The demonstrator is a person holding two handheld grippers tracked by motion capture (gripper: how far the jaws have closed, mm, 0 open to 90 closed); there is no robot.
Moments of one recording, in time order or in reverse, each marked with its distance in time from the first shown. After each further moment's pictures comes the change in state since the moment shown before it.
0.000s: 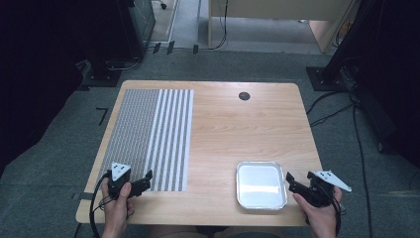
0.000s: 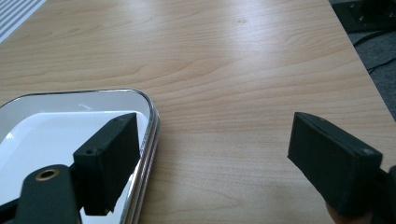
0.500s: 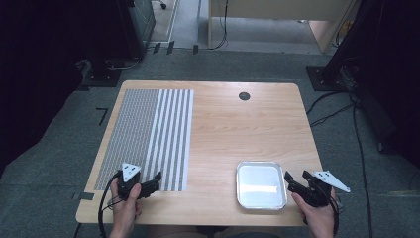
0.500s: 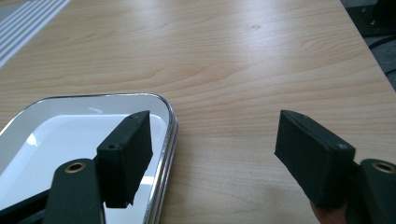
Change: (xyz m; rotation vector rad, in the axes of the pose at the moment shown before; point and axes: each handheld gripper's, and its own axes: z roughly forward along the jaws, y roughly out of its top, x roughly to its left) left arm -0.027 -0.001 0.006 0.011 -0.032 0.048; right arm 0.007 0.000 -0.002 -0.016 0.025 -0.012
